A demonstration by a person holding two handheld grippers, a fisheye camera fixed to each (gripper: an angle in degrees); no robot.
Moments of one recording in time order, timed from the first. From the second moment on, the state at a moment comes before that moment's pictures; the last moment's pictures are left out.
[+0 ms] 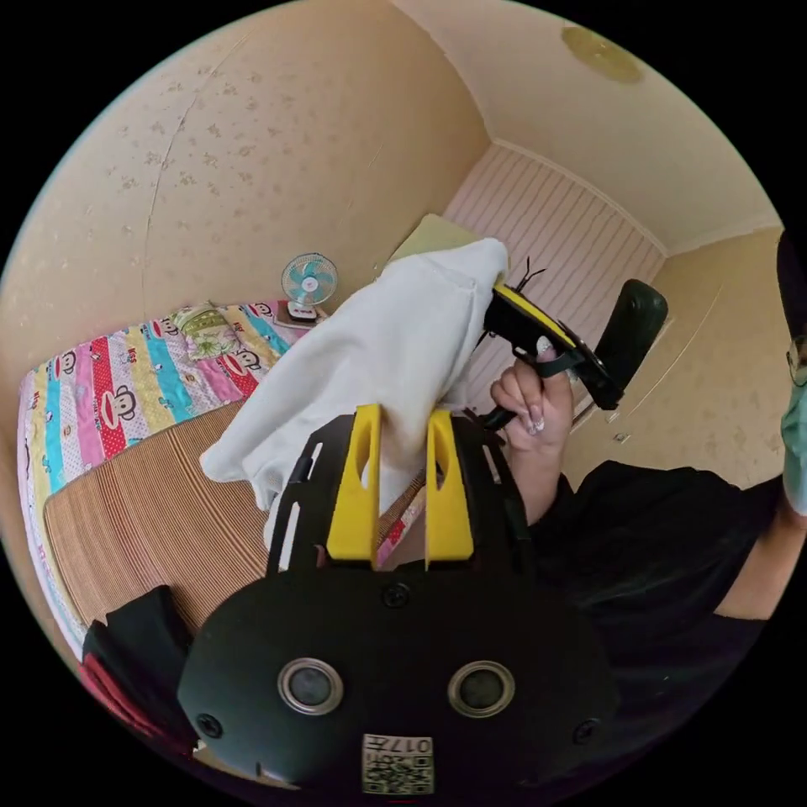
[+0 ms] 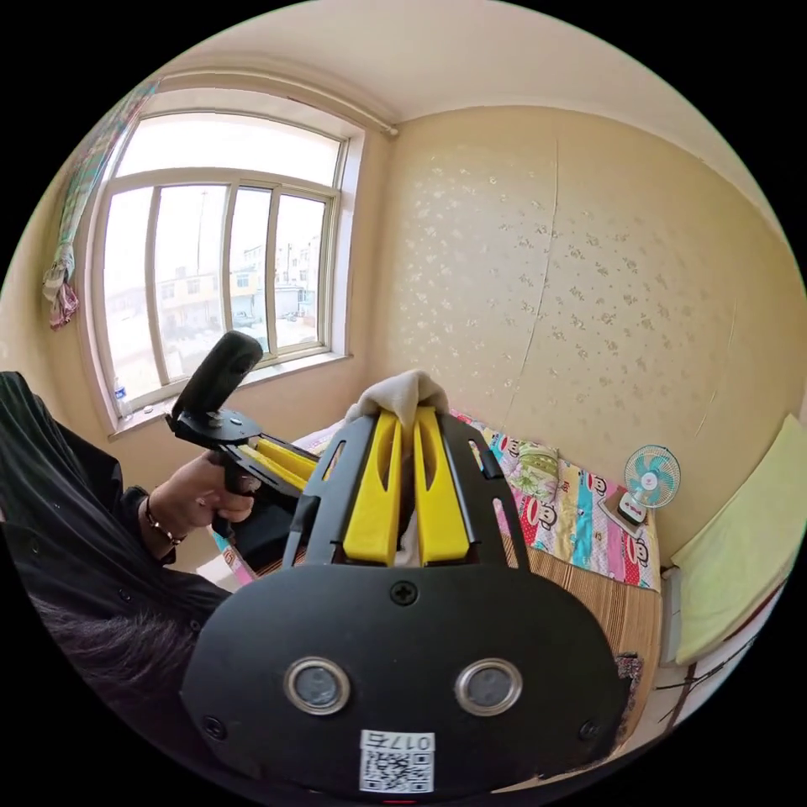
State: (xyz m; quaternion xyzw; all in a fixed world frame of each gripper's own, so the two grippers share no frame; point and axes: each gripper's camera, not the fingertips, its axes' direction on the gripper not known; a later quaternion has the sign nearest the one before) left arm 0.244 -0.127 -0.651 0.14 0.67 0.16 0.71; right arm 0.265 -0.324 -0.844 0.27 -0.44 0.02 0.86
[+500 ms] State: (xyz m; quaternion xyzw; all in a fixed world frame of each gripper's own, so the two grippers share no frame) left arm 0.173 -0.182 -0.707 0.26 0.71 0.20 0.62; right arm 0.250 -0.155 -0.647 0.14 -0.67 0.10 0.72
